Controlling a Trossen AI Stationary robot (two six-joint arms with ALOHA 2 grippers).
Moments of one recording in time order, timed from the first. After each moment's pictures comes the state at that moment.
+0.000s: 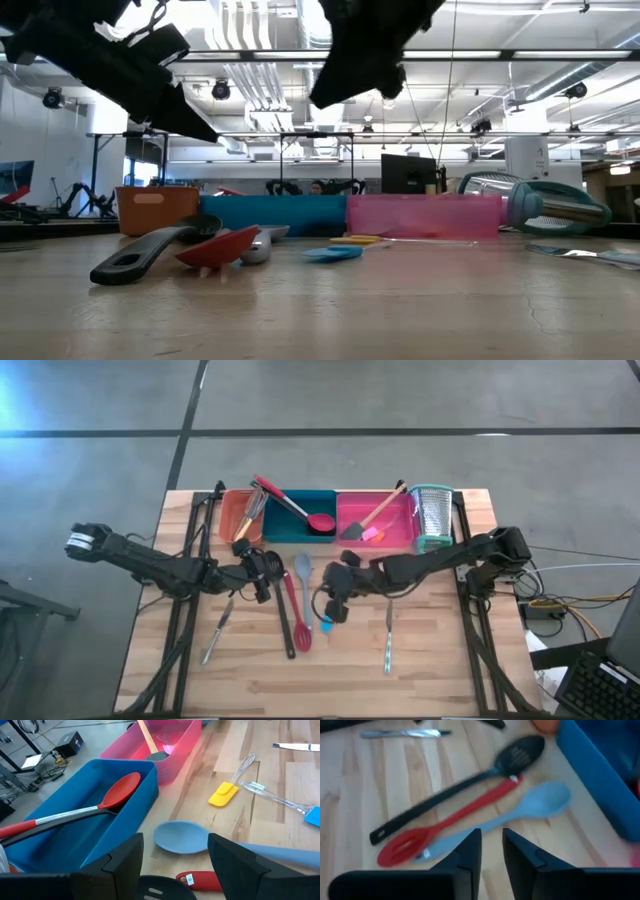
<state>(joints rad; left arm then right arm) -0.19 0.99 0.44 0.01 -0.65 -0.14 0.16 1.72 1.30 -0.37 0.26 0.40</state>
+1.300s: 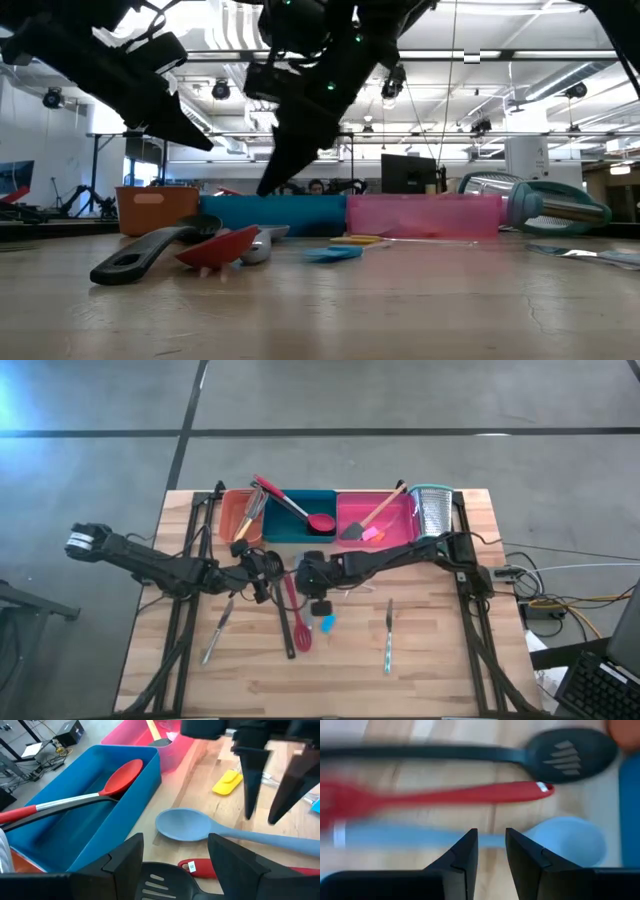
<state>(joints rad) -0.19 0.99 0.44 -0.05 -0.66 -0.19 0.04 2.11 1.57 -0.42 0.07 -0.14</state>
